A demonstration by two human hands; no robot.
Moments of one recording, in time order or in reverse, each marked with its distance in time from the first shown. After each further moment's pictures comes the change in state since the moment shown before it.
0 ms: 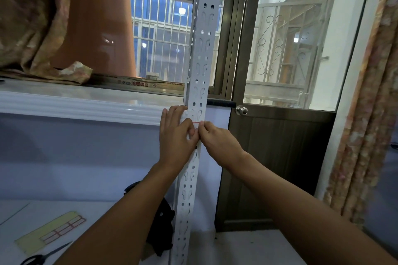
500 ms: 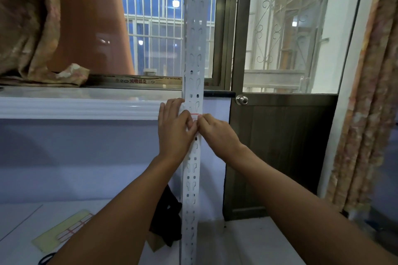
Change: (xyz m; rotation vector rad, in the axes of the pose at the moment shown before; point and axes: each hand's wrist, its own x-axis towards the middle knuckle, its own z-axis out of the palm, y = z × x) left_hand 0.001 0.004 -0.006 0.050 -0.061 0.003; right_hand -0.005 -0.002 0.019 0.156 0.101 0.086
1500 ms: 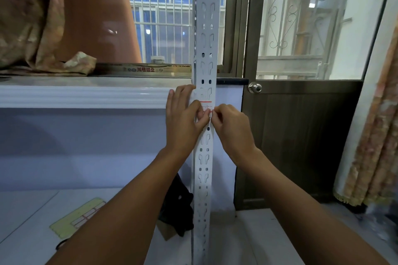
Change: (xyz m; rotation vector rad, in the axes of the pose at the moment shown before) left_hand -0.002 -0.021 0.009 0.021 0.034 0.110; right_hand -0.002 -0.026 0.008 0.324 0.194 0.479
